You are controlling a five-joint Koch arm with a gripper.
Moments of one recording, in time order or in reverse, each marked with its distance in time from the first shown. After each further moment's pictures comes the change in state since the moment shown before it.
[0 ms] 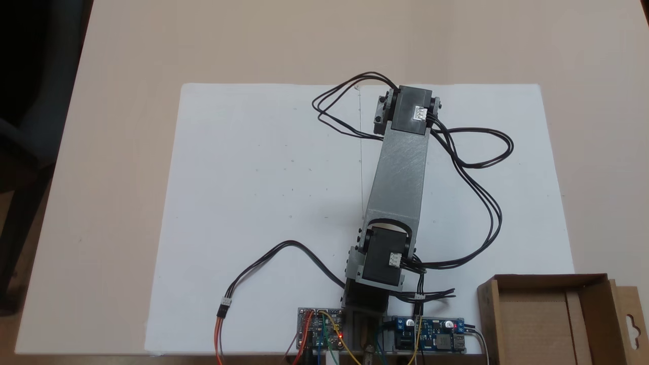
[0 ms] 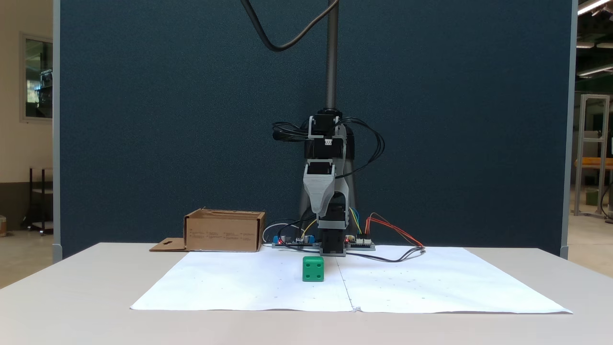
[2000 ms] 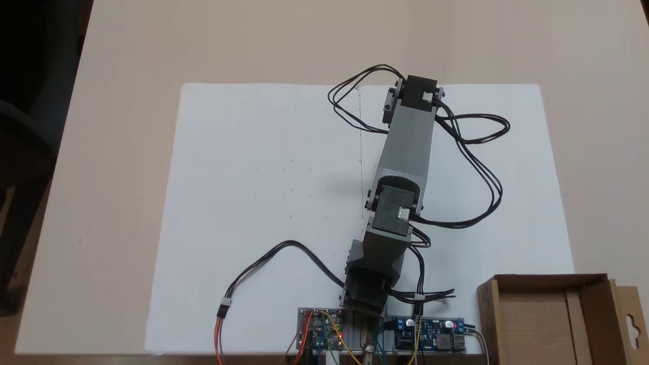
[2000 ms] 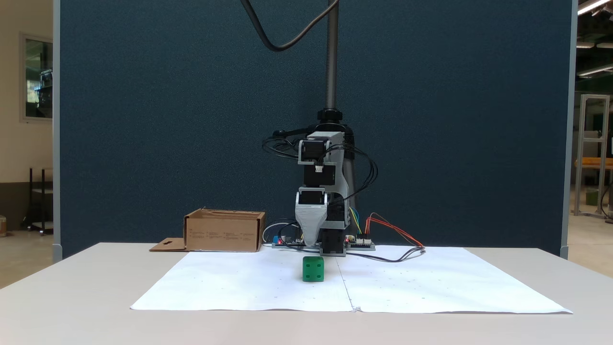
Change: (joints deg) arm 2.5 -15.1 1.0 -12.8 -6.8
